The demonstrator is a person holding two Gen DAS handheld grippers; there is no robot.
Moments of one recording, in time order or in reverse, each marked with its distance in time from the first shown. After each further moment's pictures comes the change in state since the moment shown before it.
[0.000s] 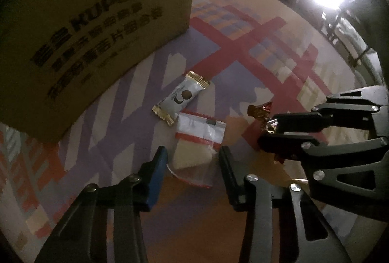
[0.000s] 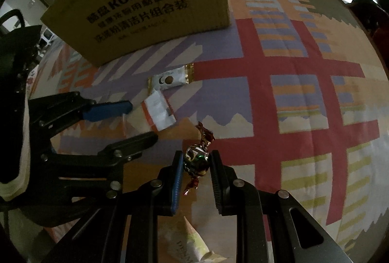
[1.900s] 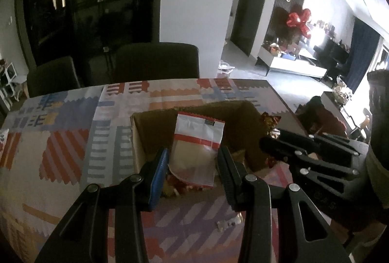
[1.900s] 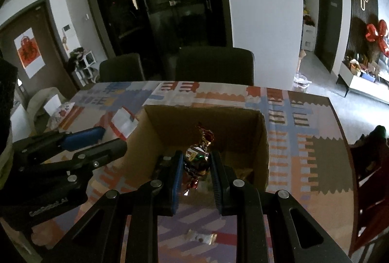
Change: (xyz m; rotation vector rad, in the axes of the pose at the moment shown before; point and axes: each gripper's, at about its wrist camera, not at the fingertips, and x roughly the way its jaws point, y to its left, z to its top) left arm -0.186 0.104 0.084 -0.479 -0.423 0.226; right arm -0.136 0.076 0.167 -0.283 -0.412 0.065
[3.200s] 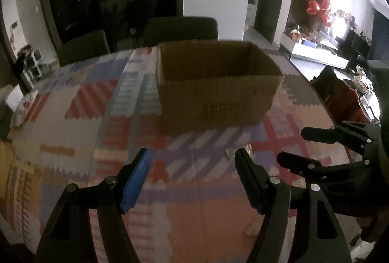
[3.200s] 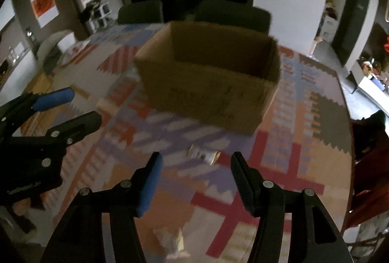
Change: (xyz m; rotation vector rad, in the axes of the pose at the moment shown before) left arm -0.066 -0.031 -0.146 -0.030 0.074 0.173; right arm -0.037 0.020 -0.127 -0.179 0.230 0.042
